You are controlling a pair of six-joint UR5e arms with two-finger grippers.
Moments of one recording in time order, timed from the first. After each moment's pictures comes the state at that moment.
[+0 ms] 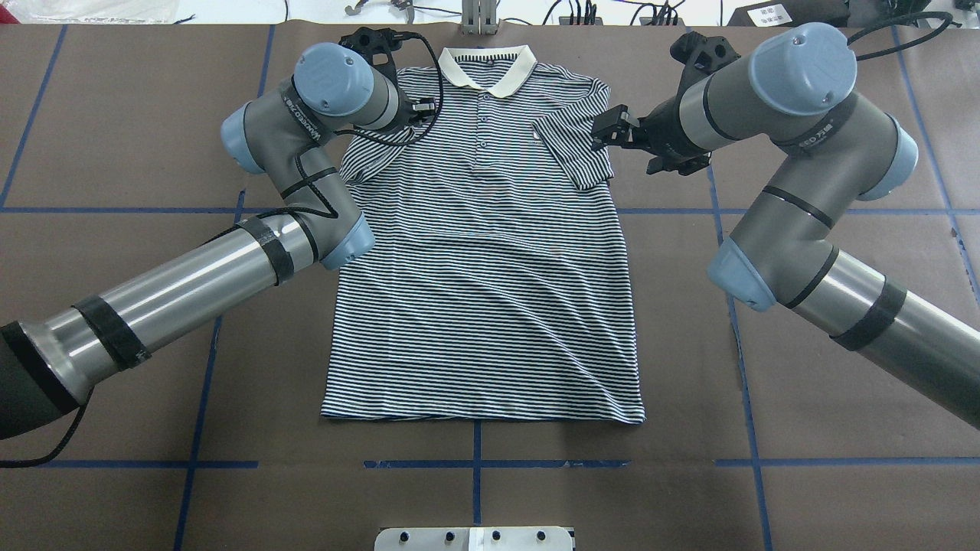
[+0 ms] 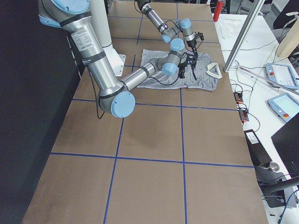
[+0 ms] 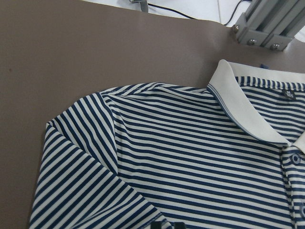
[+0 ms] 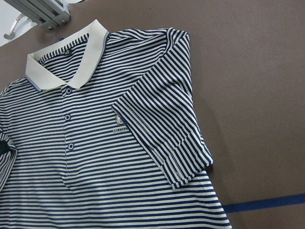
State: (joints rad) left arm -0.75 -2.52 -0.88 -2.37 -1.71 -1.22; right arm 0.82 -1.07 1.60 -1.04 1.98 1.41
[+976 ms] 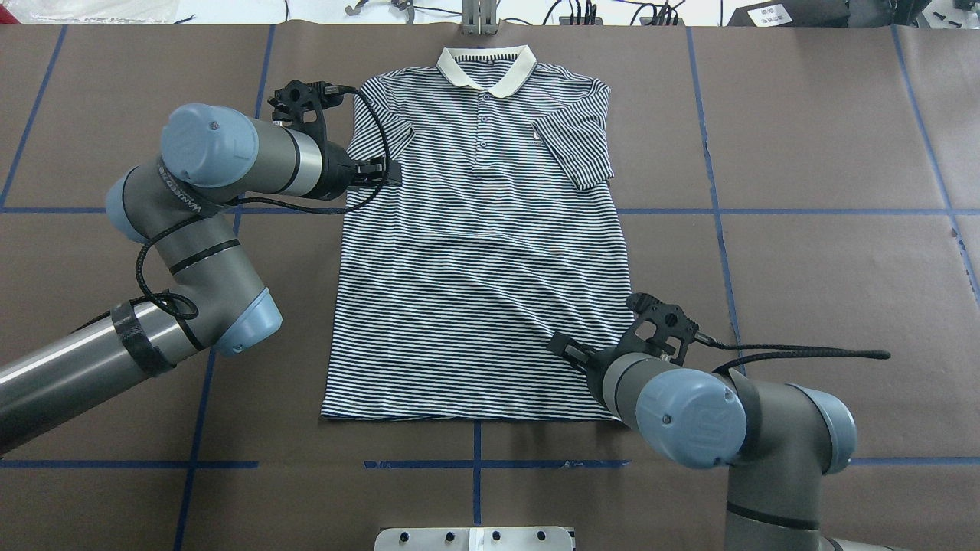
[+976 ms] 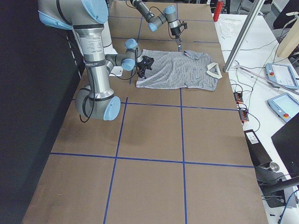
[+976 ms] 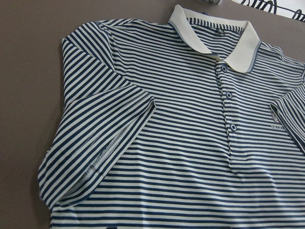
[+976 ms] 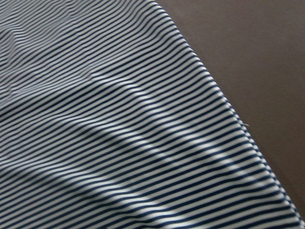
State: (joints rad) left arm -0.71 -2.15 -1.46 -2.31 -1.83 -1.22; right arm 0.23 -1.31 1.97 -1.34 1.39 1.96
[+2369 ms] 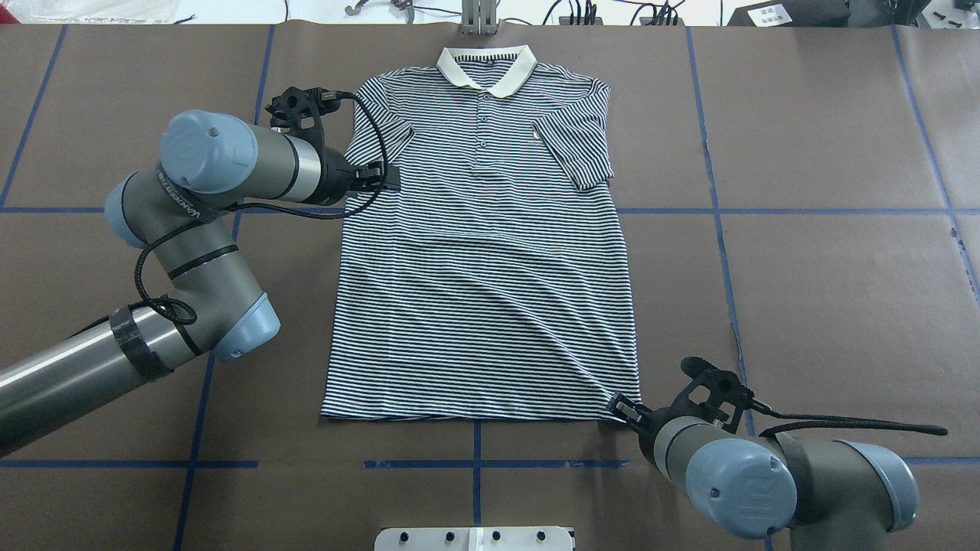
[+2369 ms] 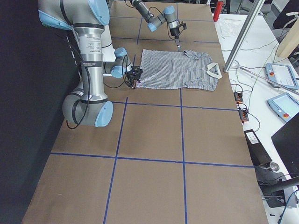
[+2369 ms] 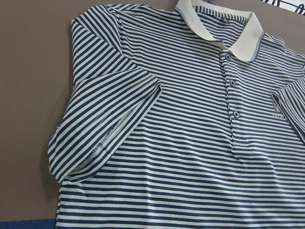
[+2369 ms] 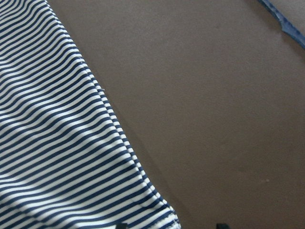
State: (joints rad) left arm -0.70 -2.14 -1.45 -2.31 -1.82 -1.25; right arm 0.13 -1.46 2.04 -1.36 1.37 2.07
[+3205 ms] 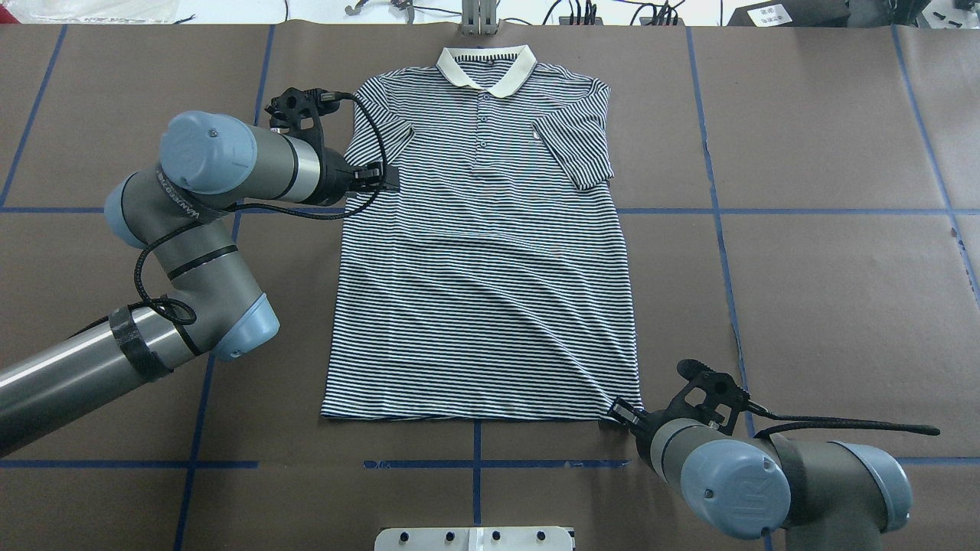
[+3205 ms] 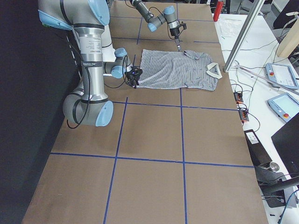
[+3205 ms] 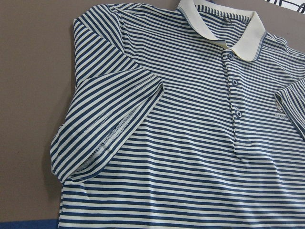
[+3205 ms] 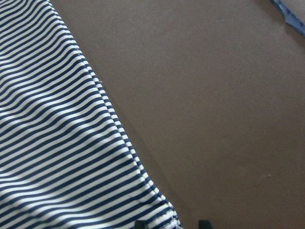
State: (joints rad) left arm -0.70 -2.14 -1.45 -2.31 -1.82 -1.25; right arm 0.13 -1.45 2.03 -1.36 1.38 2.07
